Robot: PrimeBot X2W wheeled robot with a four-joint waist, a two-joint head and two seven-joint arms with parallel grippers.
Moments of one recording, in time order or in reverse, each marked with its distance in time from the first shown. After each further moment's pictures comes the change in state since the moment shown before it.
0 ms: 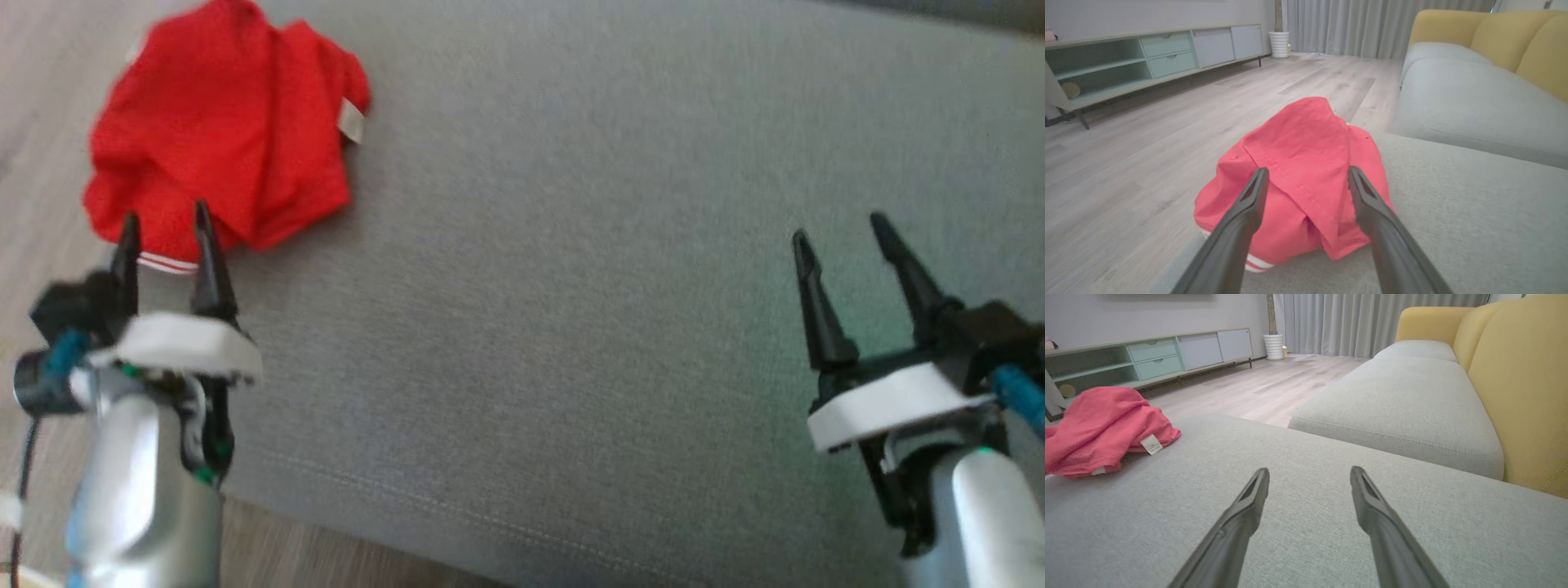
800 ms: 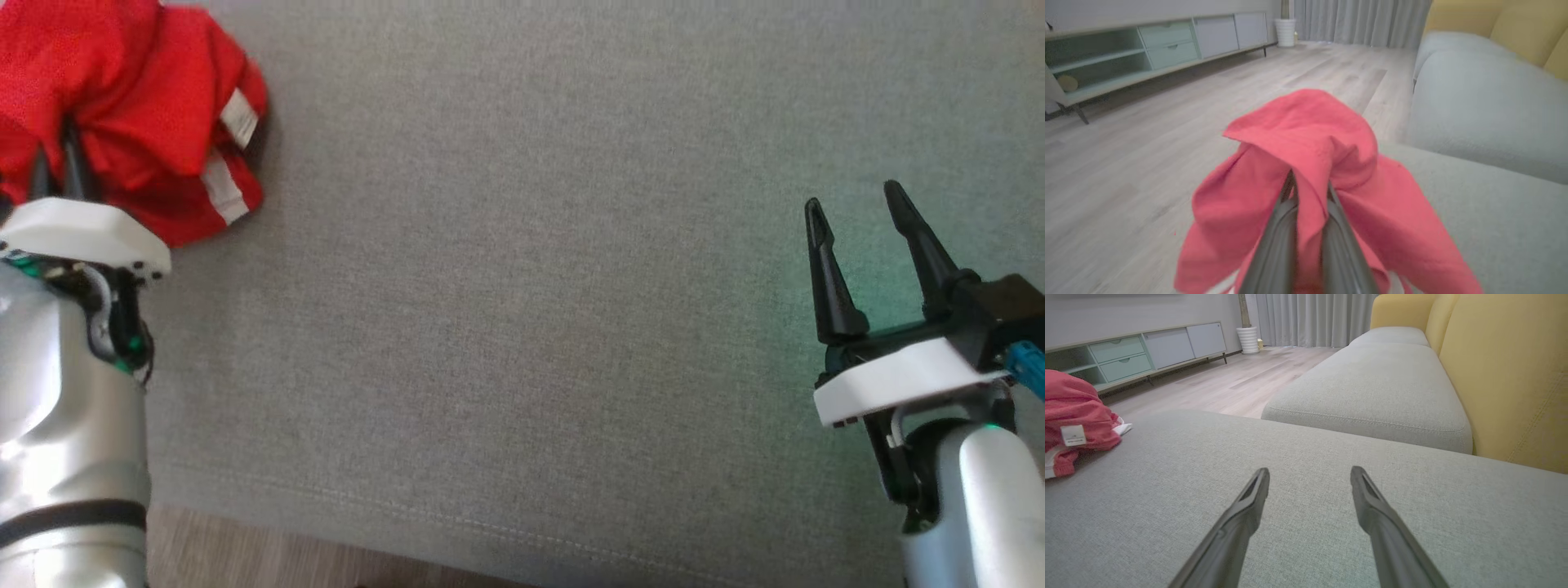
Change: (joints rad) left arm -0.354 0.084 0.106 0.401 -0.030 -0.040 0.001; right arm -0.064 -0.008 -0.014 0.013 0.011 0.000 -0.001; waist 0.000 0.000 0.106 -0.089
